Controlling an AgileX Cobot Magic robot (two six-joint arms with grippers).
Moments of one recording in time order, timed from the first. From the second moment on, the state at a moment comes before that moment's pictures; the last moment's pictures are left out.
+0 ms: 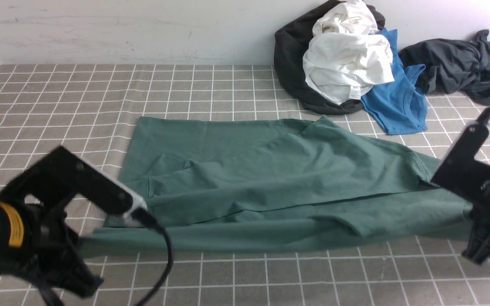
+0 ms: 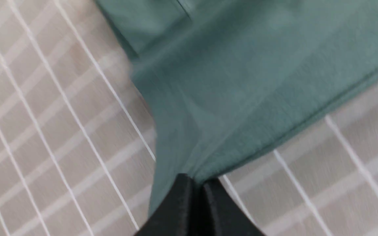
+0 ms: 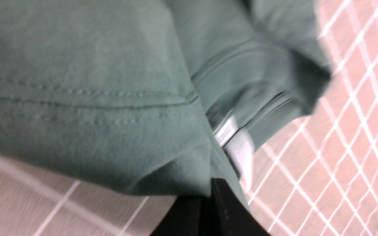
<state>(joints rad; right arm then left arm) 0.32 1.45 -0.79 -0.77 0.75 0.04 -0.46 1.08 -0.77 0.24 0.83 -0.05</state>
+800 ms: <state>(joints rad) 0.23 2.21 -1.73 -0.66 0.72 0.05 -0.14 2.01 -1.59 0.34 0.57 -0.10</state>
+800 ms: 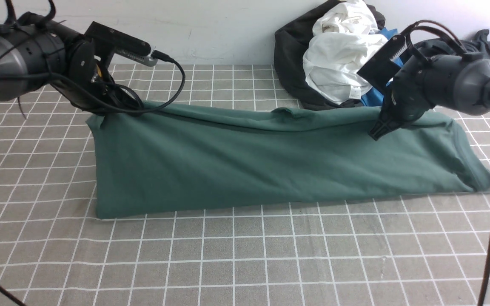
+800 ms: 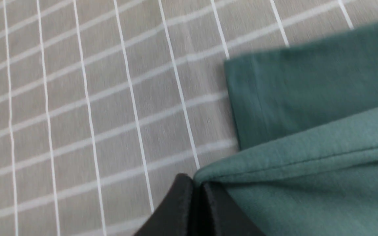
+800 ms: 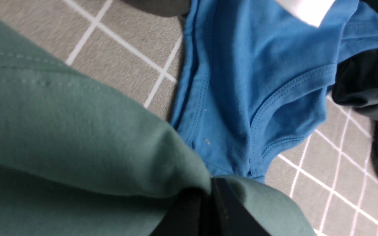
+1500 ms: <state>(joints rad) 0.19 2.27 -2.06 -0.50 1.02 0.12 -0.10 2.18 -1.92 0.39 0.66 -0.15</state>
